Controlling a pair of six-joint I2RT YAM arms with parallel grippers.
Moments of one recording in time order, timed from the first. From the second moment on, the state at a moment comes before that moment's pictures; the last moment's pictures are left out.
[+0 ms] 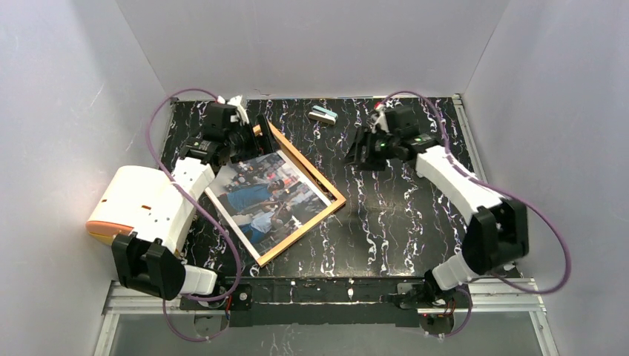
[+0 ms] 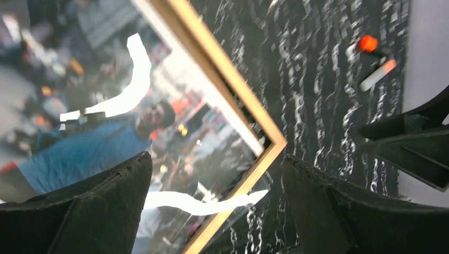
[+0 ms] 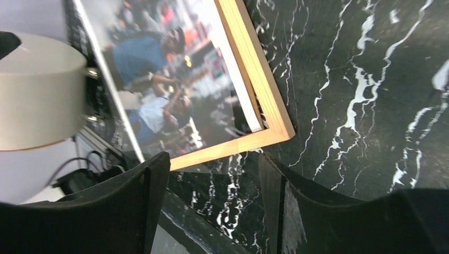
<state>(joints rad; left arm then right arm) -0.27 1.35 1.32 -0.63 0.17 -0.46 0.38 1.47 1.24 -0.54 -0.46 0.55</state>
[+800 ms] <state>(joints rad) -0.28 1.33 1.13 -0.71 0.07 -0.53 0.70 2.03 1.51 -0.60 -0.02 0.15</state>
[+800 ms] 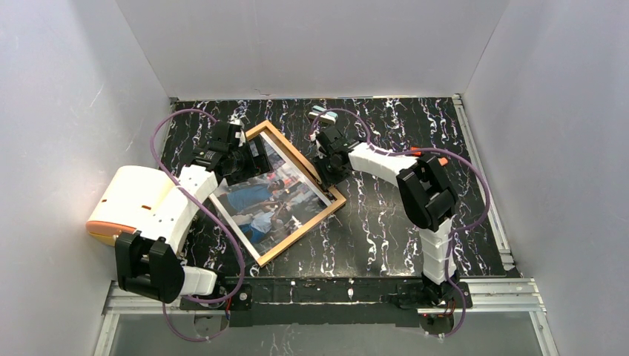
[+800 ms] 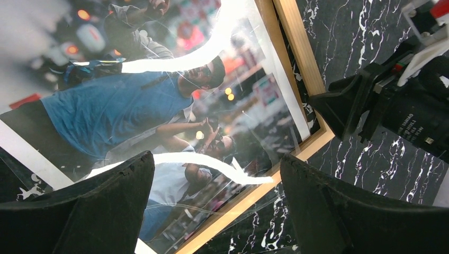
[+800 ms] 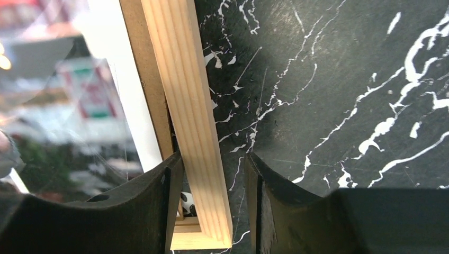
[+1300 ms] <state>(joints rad) -0.28 1.36 1.16 -0.72 0.05 -0.53 0.71 2.06 1.50 -0.55 -0.04 0.04</state>
